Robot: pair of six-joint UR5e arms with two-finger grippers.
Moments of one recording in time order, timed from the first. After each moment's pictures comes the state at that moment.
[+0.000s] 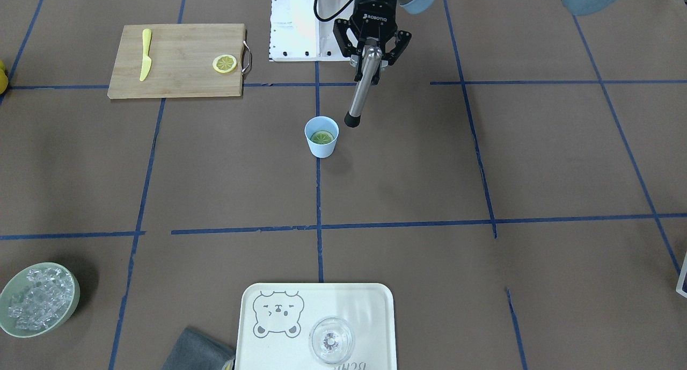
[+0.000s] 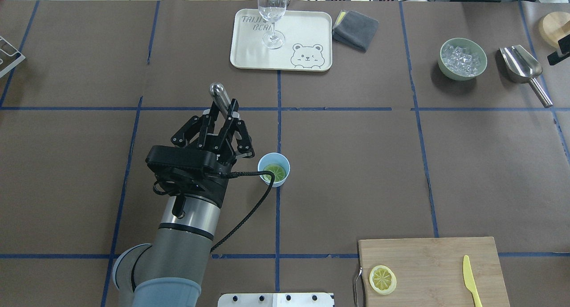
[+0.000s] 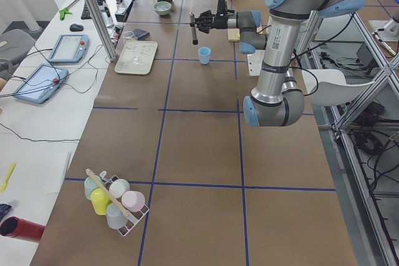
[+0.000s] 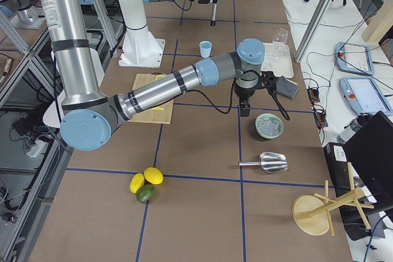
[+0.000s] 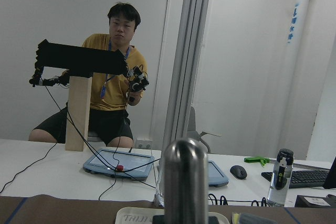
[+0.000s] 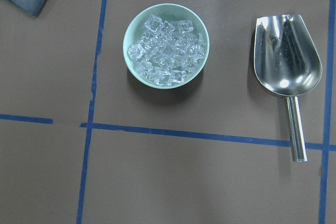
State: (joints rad) left arm -0.11 -2.07 -1.84 -2.46 -0.32 -0.76; right arm 1.41 -1.39 1.84 -1.70 2.41 0.27
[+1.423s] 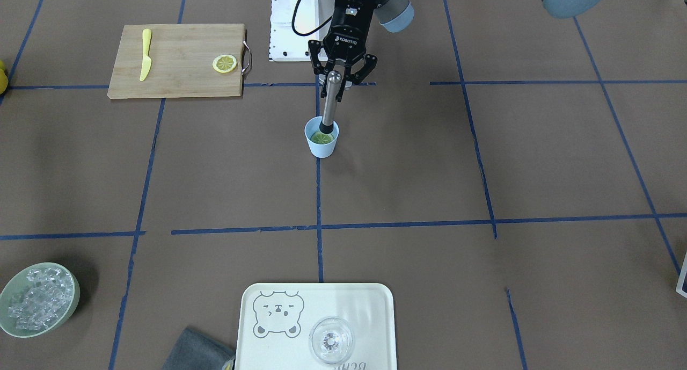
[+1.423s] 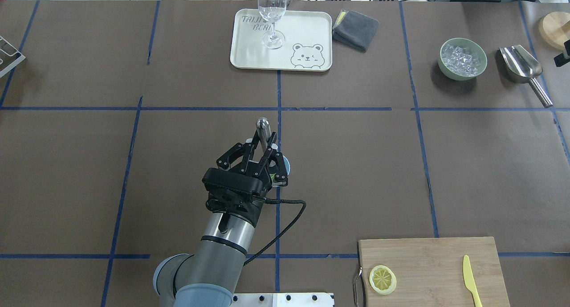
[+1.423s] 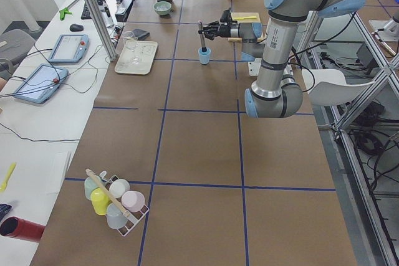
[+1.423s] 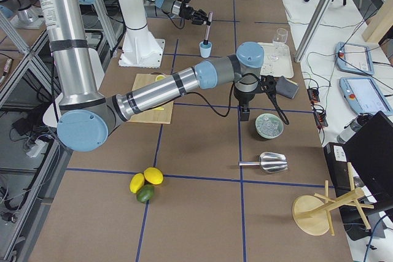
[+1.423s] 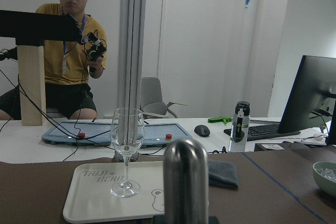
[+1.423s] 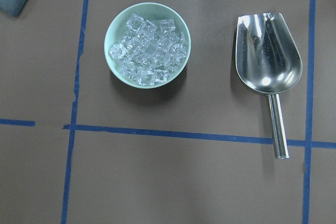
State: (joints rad) left arm -0.08 -2.17 -1.64 -2.59 -0.42 -0.71; right arm 1.42 -1.40 1.83 -1.70 2.38 0.27
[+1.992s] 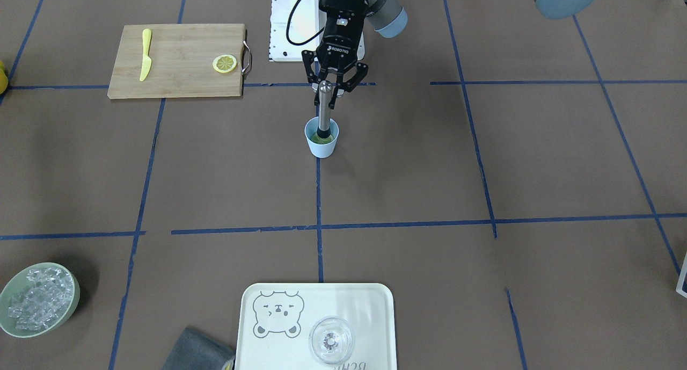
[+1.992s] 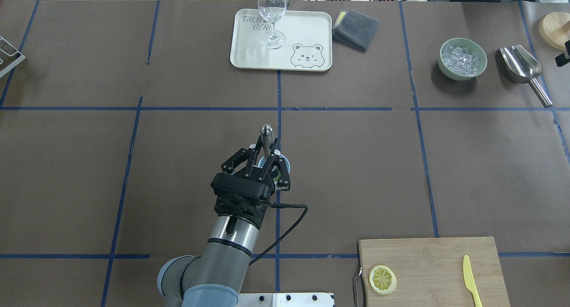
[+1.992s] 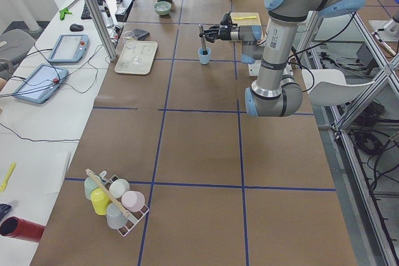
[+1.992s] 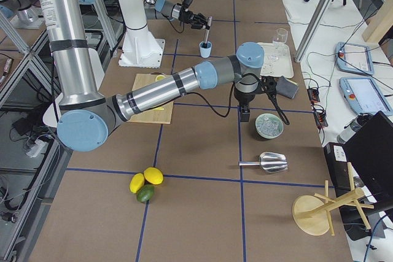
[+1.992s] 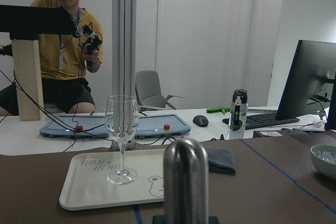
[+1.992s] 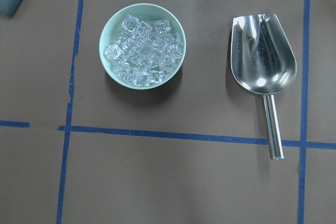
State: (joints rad) left arm -0.08 -2.18 -1.59 -2.59 -0.42 -0.71; right arm 1.42 -1.40 1.83 -1.70 2.37 0.27
